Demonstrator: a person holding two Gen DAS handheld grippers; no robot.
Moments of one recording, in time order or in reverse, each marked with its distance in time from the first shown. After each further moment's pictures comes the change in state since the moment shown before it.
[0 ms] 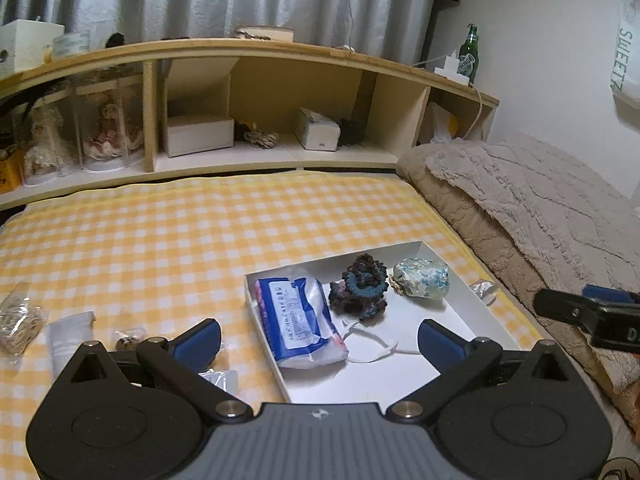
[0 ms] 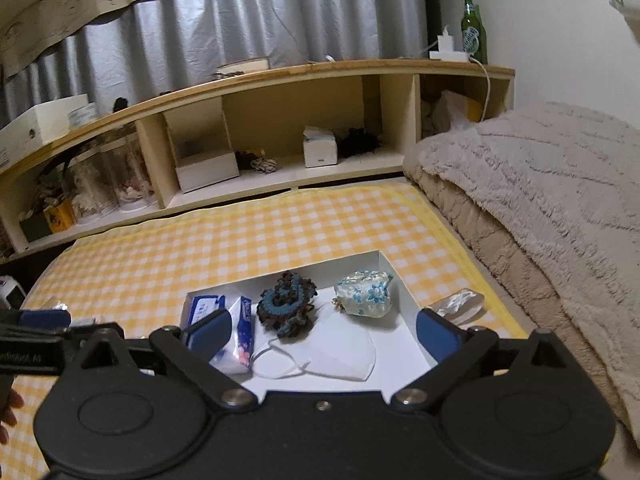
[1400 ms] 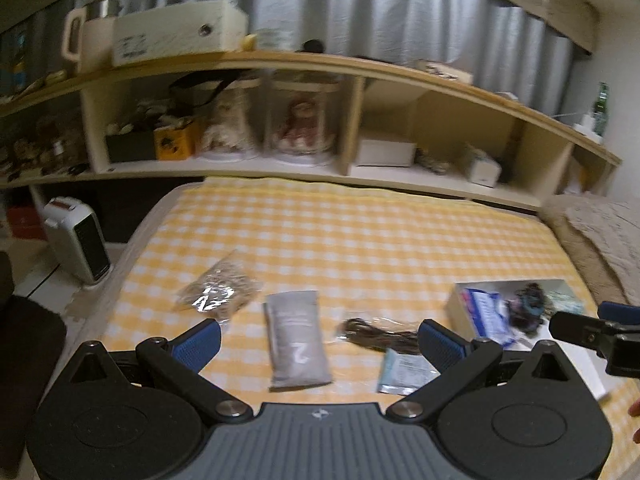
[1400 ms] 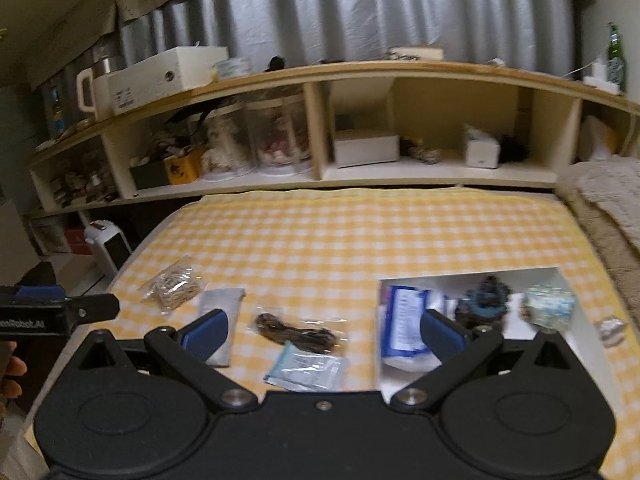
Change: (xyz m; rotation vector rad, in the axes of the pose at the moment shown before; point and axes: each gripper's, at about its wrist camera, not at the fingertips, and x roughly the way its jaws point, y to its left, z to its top) left arm -0.125 0.163 -0.023 -0.178 -0.047 0.317; right arm 0.001 0.192 -0.002 -0.167 0.062 0.285
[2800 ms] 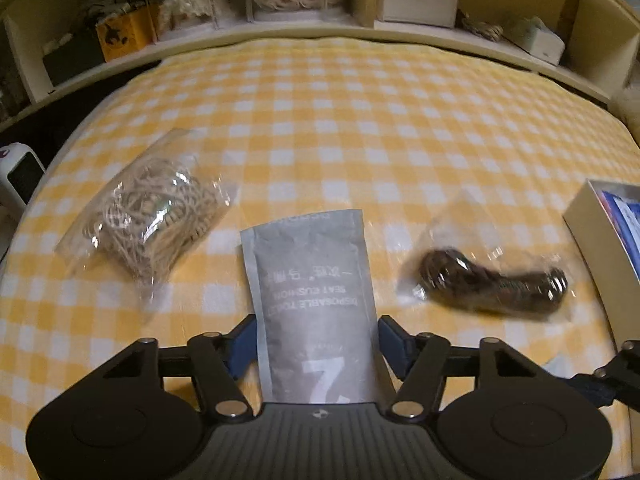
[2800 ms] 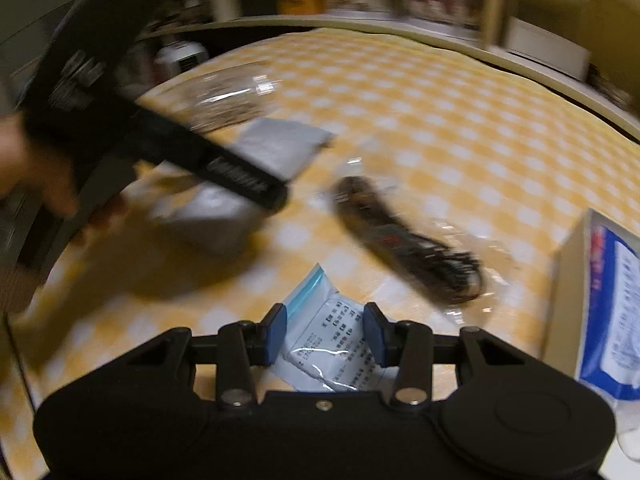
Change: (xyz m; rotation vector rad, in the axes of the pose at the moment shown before) left arm 0.247 0.014 -0.038 0.070 0.300 0.084; right arm 0.210 0.045 -0.085 -0.392 0.327 0.305
